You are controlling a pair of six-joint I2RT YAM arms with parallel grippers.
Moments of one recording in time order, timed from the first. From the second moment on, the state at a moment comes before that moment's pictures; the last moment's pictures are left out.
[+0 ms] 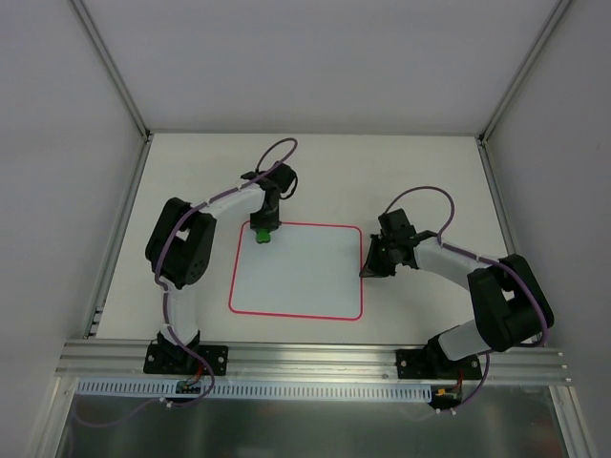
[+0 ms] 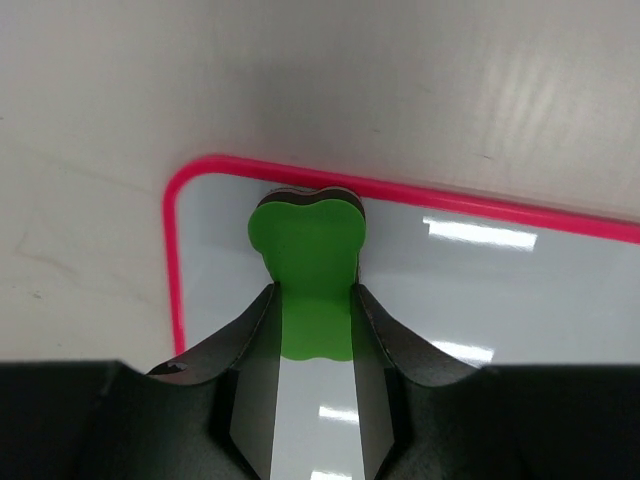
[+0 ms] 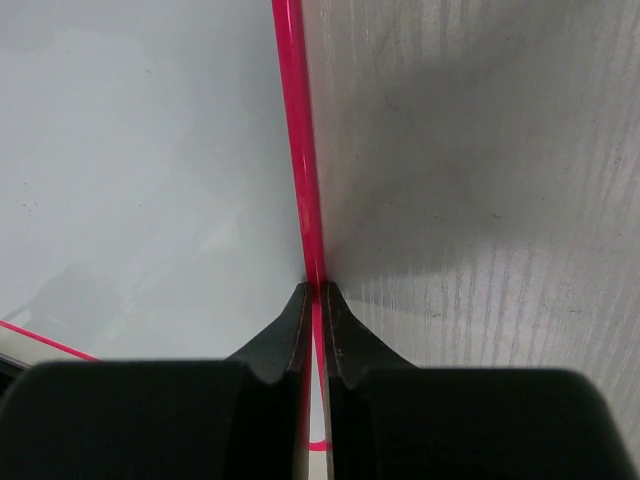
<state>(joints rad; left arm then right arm) -0.51 1.96 1.41 -0.75 -0.32 -0.54 0.45 1.48 0.69 -0.35 -0.19 0.64</state>
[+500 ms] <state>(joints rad) -0.87 2.00 1.46 -0.74 -0.23 -0.63 0.45 1.48 0.69 -0.35 -0.19 0.64</state>
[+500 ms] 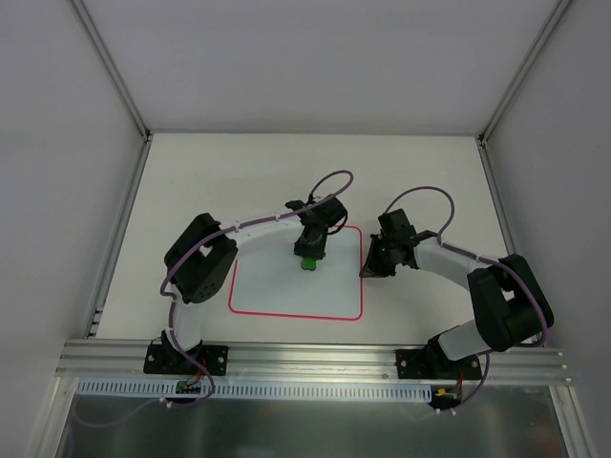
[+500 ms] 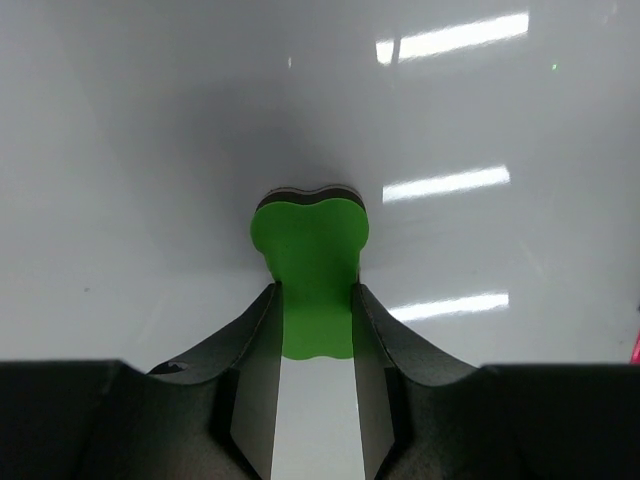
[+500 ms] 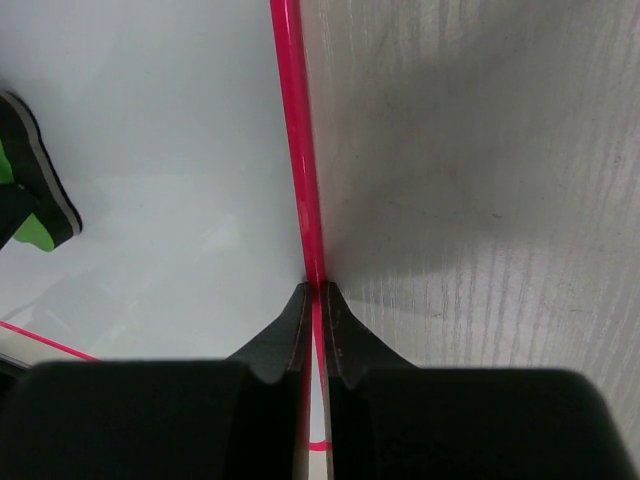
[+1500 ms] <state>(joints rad) -0.89 1.89 1.31 -0.77 -0.24 -0.70 0.46 1.48 0.70 -0.35 -0.19 0.65</state>
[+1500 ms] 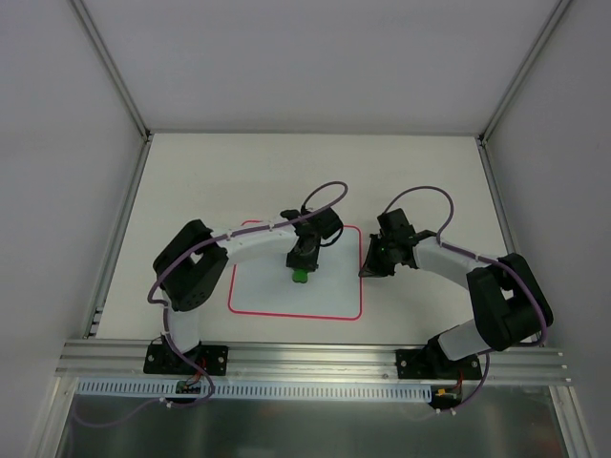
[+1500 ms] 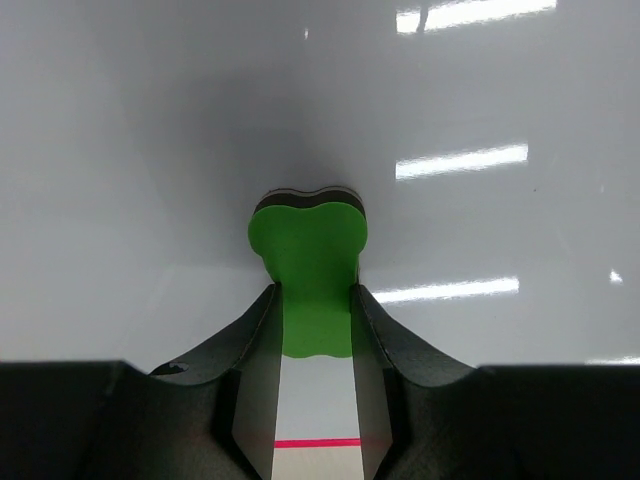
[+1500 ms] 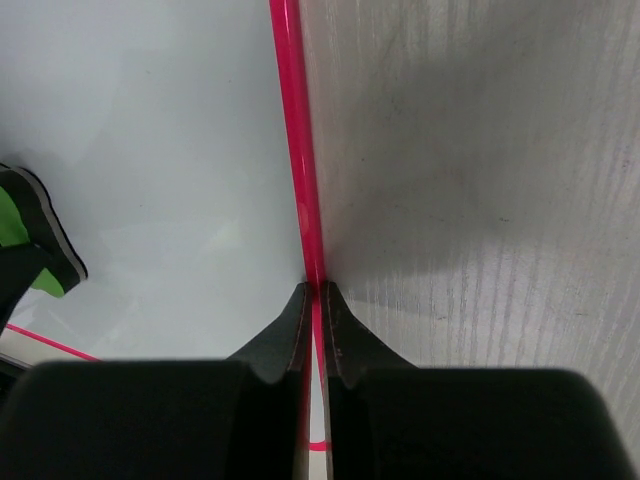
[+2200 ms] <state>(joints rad) -0.44 1.45 1.13 -0.77 -0.32 -0.59 0.46 1.25 0.68 -0.50 -0.05 0.57</state>
